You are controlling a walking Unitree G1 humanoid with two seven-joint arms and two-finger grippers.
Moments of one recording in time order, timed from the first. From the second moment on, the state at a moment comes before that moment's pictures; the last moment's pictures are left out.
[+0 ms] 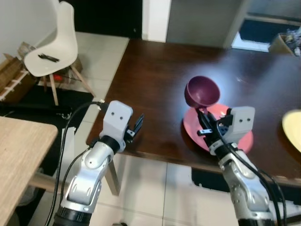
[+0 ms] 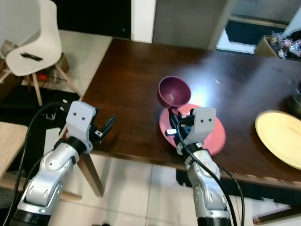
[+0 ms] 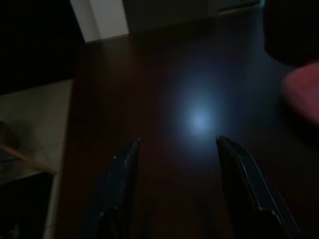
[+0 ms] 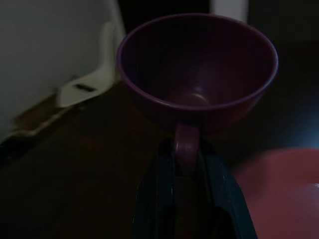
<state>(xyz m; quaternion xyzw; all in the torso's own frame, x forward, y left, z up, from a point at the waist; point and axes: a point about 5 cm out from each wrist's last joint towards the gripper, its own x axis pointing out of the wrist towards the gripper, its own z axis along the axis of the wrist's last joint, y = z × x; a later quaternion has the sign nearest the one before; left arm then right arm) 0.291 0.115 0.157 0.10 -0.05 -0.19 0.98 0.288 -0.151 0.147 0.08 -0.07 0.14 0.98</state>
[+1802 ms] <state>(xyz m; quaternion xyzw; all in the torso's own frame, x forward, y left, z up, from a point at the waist) 0.286 0.077 0.191 0.11 -0.06 -0.38 0.92 0.370 -0.194 0.149 -0.03 -0.02 0.10 0.99</state>
